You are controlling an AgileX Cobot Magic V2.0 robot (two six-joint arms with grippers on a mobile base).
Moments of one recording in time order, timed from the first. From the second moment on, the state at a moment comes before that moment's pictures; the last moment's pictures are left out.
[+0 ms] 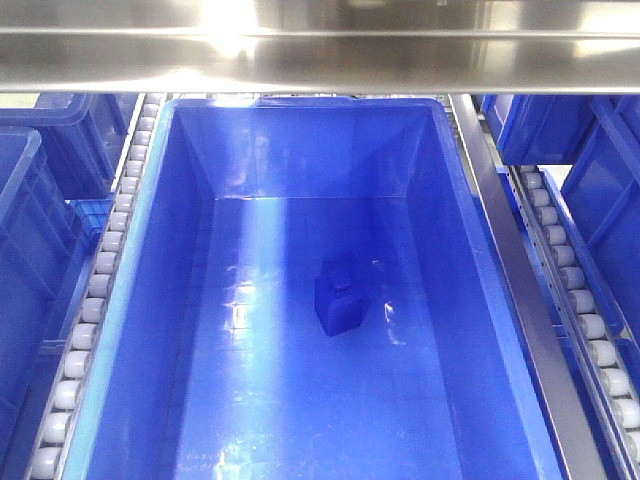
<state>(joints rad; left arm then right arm) 0.02 -0.02 0.03 0.03 0.09 -0.04 -0.04 -0.01 -0.06 -0.04 0.18 -0.01</state>
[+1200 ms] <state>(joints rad) 0.02 -0.02 0.03 0.03 0.09 -0.04 -0.04 -0.01 0.03 0.02 0.01 -0.01</state>
